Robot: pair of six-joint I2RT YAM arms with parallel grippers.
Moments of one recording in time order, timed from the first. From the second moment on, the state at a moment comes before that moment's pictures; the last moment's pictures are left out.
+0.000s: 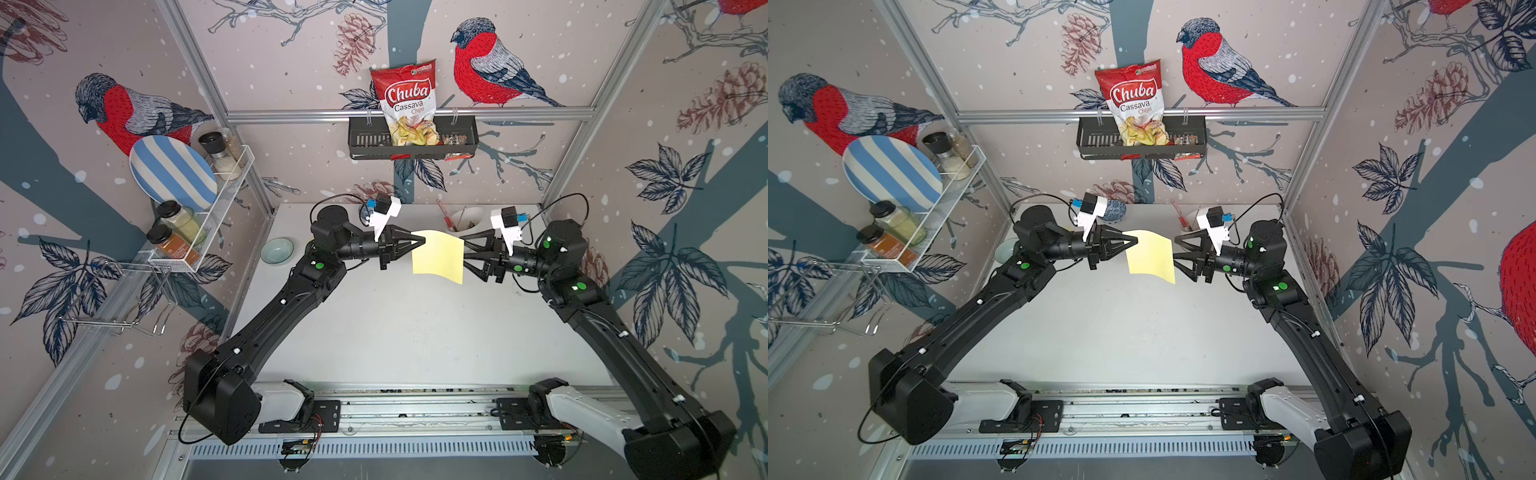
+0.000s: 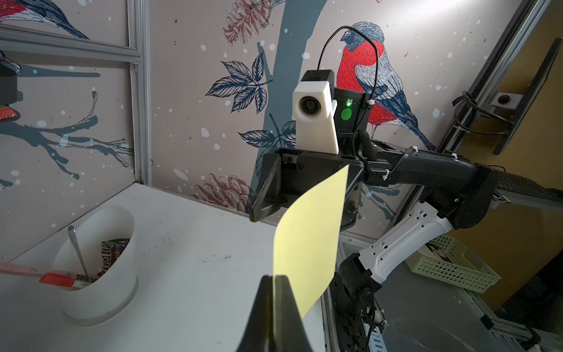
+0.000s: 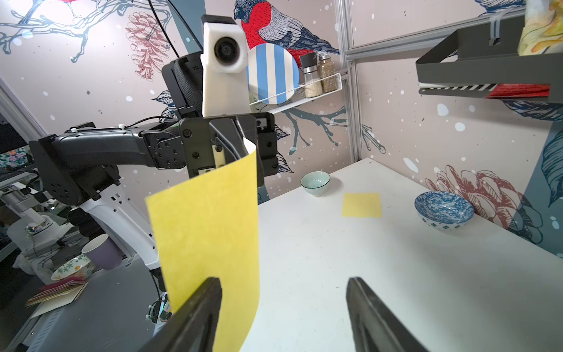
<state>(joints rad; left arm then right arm) -0.49 1.32 1.18 0.18 1.01 -0.26 0.35 1.05 1.01 -0.05 -1.00 0.13</state>
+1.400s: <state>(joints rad) -0.49 1.33 1.17 0.17 1.00 -0.24 0.54 1.19 1.09 -0.11 -0.92 0.05</state>
